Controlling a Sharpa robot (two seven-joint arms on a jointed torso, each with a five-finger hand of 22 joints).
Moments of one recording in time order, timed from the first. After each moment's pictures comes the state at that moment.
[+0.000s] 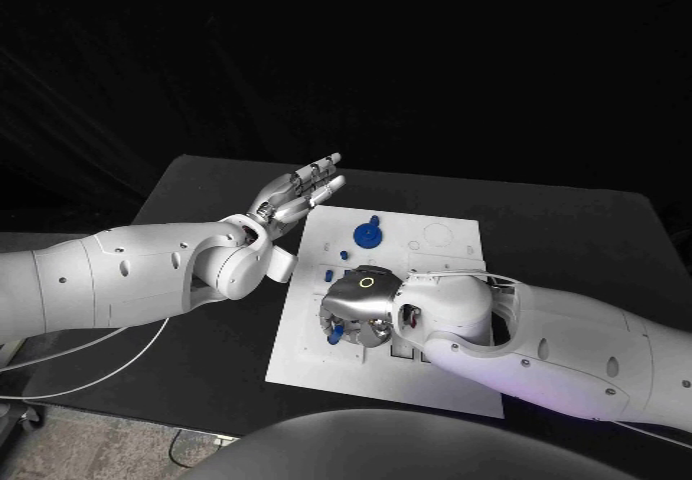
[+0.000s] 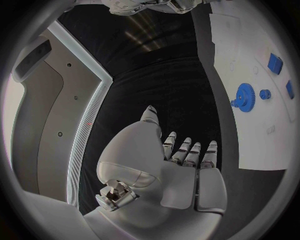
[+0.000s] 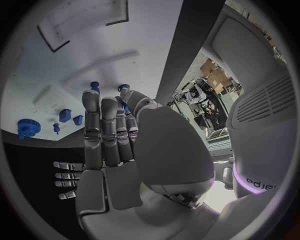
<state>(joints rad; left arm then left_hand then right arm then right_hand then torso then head) 1.18 -0.89 -0.22 1.51 -0.13 -0.27 0.58 1.31 0.19 -0.21 0.29 0.24 0.25 0.01 0.03 0.03 0.02 0.14 0.22 0.03 0.01 0.14 0.00 0.00 0.13 0.01 0.29 0.01 0.06 1.07 -0.51 -0.11 1.68 -1.88 0.03 -0.07 1.51 -0.10 0.35 0.06 0.29 1.08 0.11 0.17 0.33 1.10 0.06 0.27 0.14 1.17 0.00 0.93 0.82 0.15 1.23 0.10 0.50 1.31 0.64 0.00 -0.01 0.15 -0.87</state>
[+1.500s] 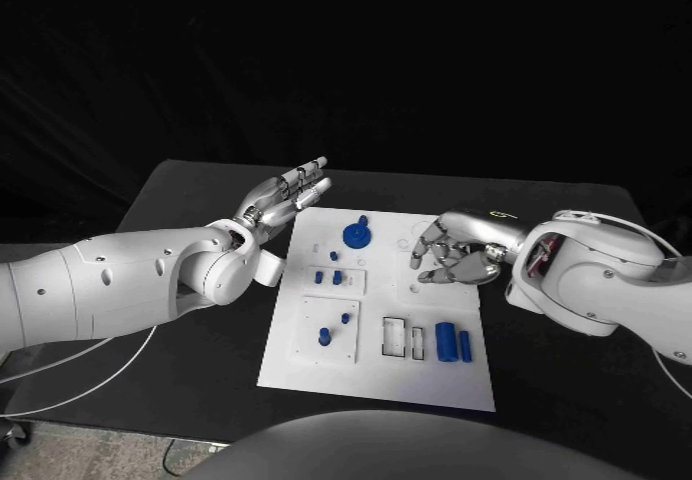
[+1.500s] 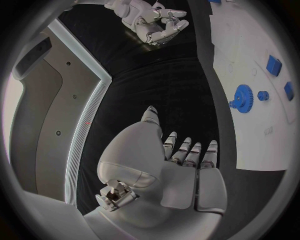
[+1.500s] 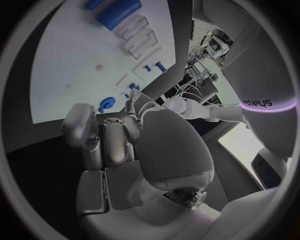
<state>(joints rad) 1.18 -0.89 -0.22 1.51 -0.12 -0.26 0.56 1.32 0.20 -0.22 0.29 0.26 0.25 0.03 0.03 0.03 0.02 0.14 0.23 0.03 0.01 0.15 0.00 0.00 0.13 0.03 0.30 0.02 0.07 1.25 -0.95 -0.12 1.82 -1.38 -0.13 -0.11 1.41 -0.09 0.21 0.09 0.21 1.02 0.10 0.25 0.34 1.24 0.03 1.29 1.13 1.41 -0.04 1.30 1.21 0.10 1.40 0.08 0.92 1.31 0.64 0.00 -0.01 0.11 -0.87</state>
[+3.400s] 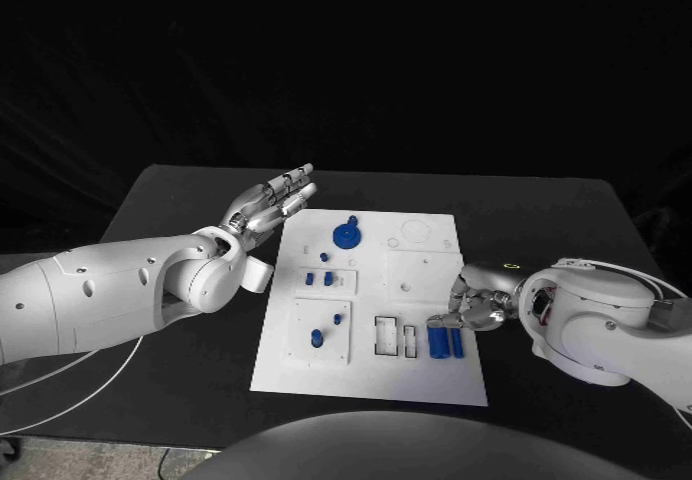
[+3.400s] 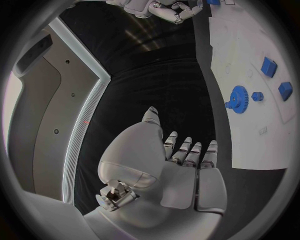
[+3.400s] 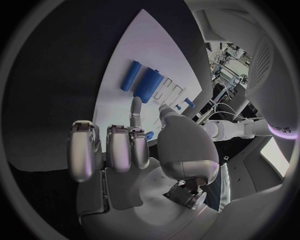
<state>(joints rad) 1.17 -0.90 -0.22 1.50 -0.11 -0.23 0.55 1.34 0.21 -0.23 0.29 0.27 0.26 0.04 0.03 0.03 0.02 0.16 0.25 0.03 0.02 0.16 0.01 0.01 0.13 0.03 0.30 0.02 0.08 1.13 -1.03 -0.13 1.94 -1.45 0.01 -0.57 0.95 -0.08 0.10 0.28 0.10 1.11 0.01 0.34 0.72 1.47 -0.05 1.57 1.31 1.47 -0.10 1.44 1.31 0.04 1.47 0.01 1.41 1.31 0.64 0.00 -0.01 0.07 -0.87</state>
